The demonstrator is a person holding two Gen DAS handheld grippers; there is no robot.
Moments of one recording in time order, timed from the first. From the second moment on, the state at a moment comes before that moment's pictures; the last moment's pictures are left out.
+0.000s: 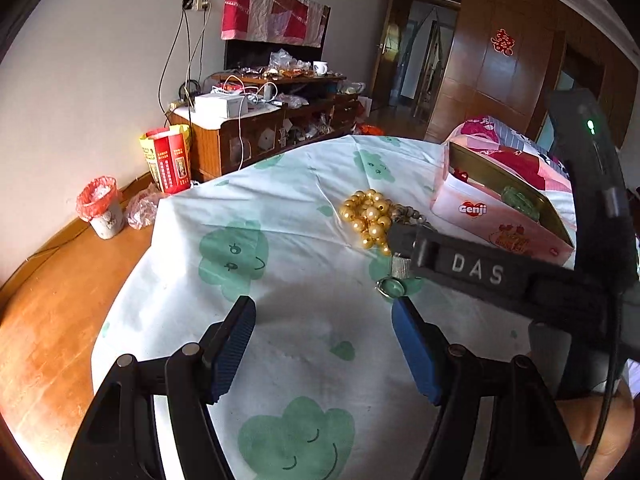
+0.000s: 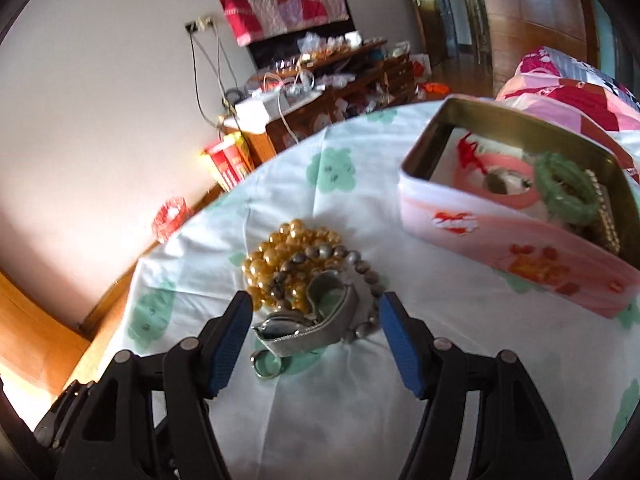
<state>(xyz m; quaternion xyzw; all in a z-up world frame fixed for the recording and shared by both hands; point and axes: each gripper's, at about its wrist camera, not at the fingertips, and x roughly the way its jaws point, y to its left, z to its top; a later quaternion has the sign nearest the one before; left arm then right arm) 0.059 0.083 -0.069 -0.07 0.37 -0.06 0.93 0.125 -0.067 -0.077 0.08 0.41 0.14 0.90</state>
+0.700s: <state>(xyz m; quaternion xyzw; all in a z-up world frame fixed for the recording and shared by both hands) 0.059 0.082 -0.070 -0.06 0.37 -0.06 0.92 0.069 -0.161 -0.060 0.09 0.39 0.08 0.91</state>
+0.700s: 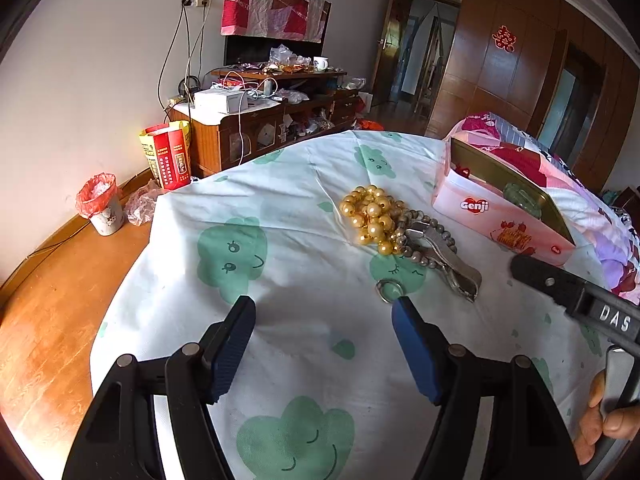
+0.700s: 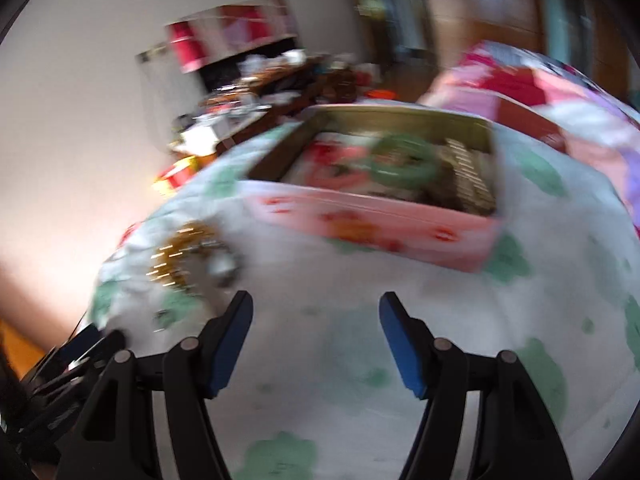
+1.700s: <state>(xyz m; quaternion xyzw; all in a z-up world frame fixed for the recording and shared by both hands) 0.059 0.080 -0.070 -0.05 0.37 -0.05 0.92 0.033 -0.163 -0.026 0.08 0.38 0.12 0.91</state>
